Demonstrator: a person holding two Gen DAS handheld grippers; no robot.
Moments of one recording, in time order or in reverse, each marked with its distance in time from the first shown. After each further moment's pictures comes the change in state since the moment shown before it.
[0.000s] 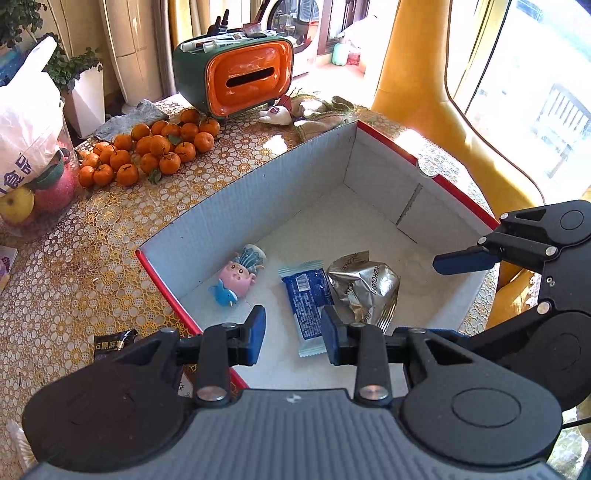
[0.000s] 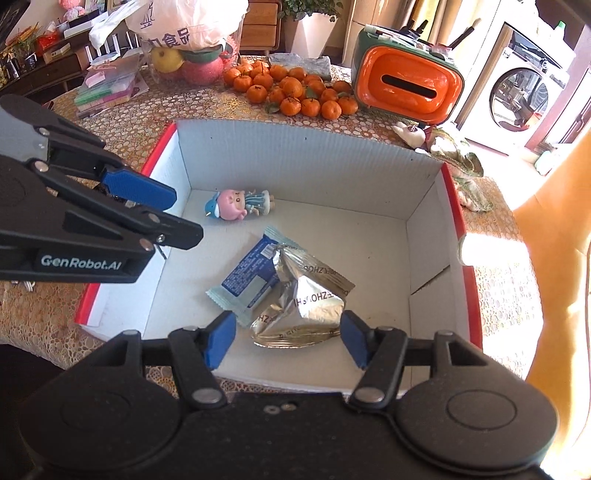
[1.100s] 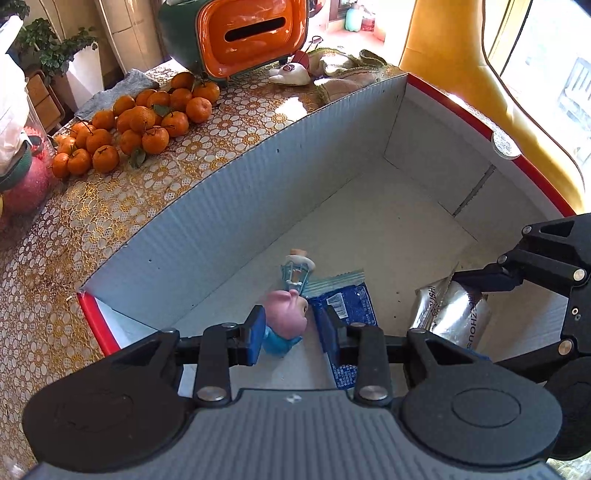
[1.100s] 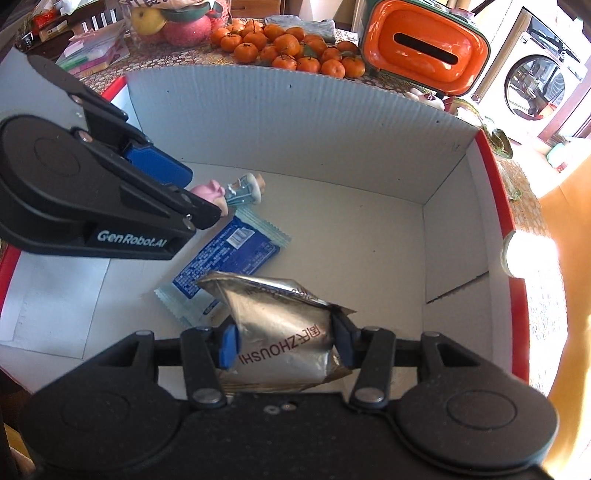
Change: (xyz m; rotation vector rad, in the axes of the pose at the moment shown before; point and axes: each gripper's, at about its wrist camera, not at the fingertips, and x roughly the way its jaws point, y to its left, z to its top) left arm 0.097 0.010 0.030 0.012 0.110 0.059; right arm 0.073 -0.015 0.003 -0.029 0.083 0.009
